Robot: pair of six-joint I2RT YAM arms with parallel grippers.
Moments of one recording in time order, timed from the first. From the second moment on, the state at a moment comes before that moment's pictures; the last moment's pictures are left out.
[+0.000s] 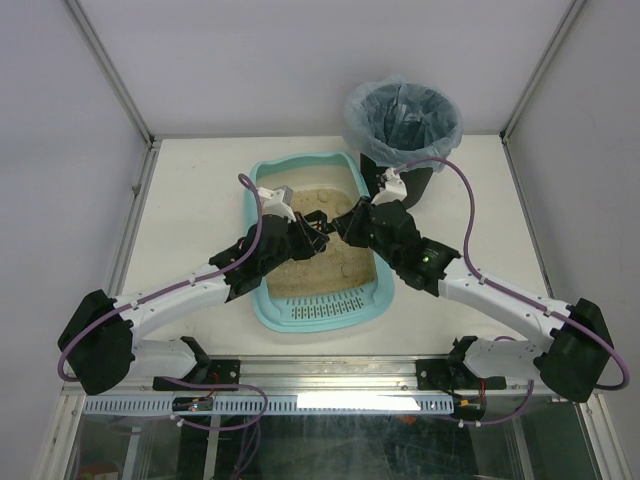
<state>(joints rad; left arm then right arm) -0.83 1.25 0.75 0.15 -0.13 -0.84 0.86 1.19 0.89 -0.07 0.29 0.78</state>
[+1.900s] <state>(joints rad) -0.46 1.31 1.06 -0.58 -0.25 -0.49 0.82 1.36 1.12 -0.40 0.31 0.45</state>
